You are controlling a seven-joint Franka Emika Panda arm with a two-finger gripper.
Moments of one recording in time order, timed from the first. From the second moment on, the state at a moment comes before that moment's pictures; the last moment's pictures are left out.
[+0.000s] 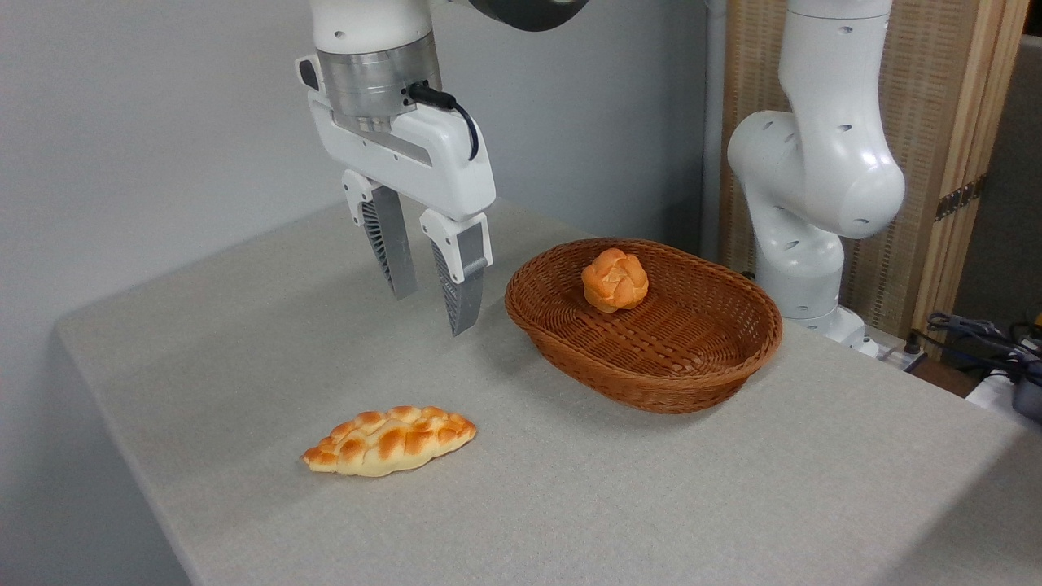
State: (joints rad) arm -0.29 -0.08 0.21 -1.78 -0.03 1.71 0.65
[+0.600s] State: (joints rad) arm -0.29 -0.05 0.18 -1.78 -0.03 1.70 0.65
